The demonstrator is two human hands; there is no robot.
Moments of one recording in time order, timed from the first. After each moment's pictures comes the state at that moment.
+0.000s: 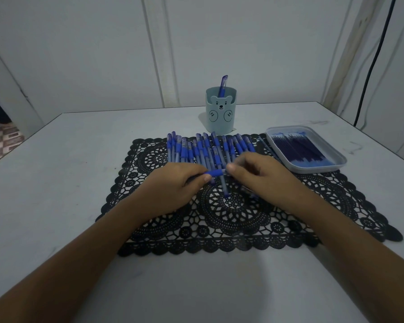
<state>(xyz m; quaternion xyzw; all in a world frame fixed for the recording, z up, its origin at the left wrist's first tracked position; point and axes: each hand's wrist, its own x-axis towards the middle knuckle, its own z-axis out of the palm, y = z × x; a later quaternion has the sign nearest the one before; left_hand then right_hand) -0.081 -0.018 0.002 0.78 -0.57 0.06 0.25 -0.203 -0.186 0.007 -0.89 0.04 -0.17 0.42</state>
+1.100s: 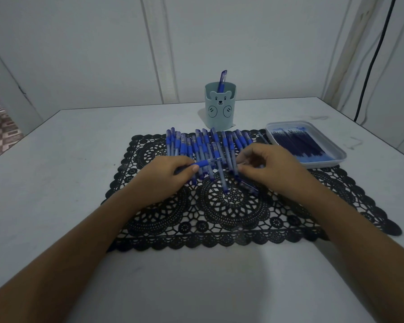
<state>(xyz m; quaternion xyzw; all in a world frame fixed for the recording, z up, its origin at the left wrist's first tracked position) -0.069 -0.012 0.001 0.83 -0.47 -0.02 0.28 -0.202 -0.199 0.011 -0.91 0.08 -0.19 0.36</state>
